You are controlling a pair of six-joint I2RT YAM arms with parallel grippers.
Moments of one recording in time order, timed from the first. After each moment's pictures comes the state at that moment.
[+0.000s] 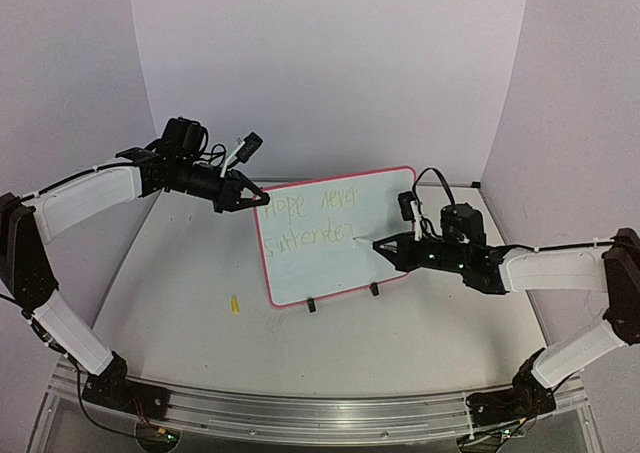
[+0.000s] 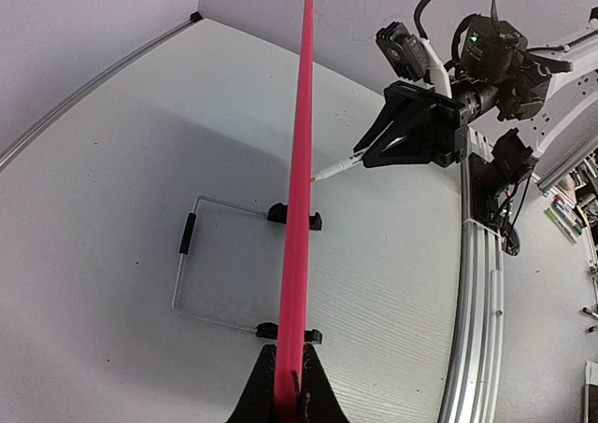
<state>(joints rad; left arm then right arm) -0.48 1.55 1.35 -0.45 0.78 0.21 0.62 1.42 0.68 0.36 -0.29 0.36</state>
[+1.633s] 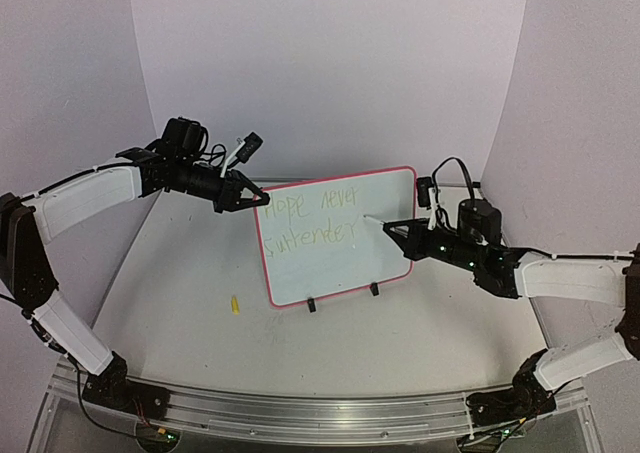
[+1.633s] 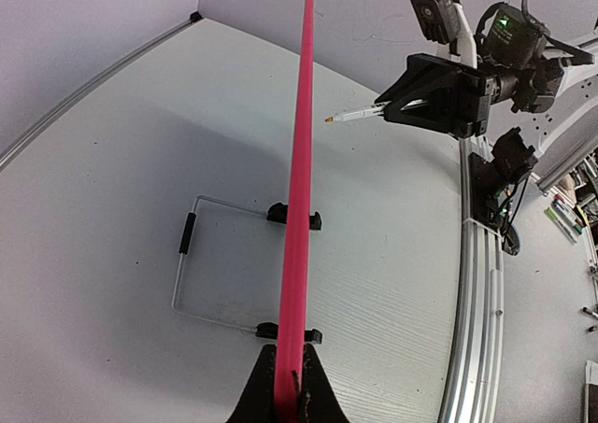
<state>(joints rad) -0.48 1.55 1.35 -0.45 0.78 0.21 0.62 1.30 0.65 0.42 -0.21 0.39</state>
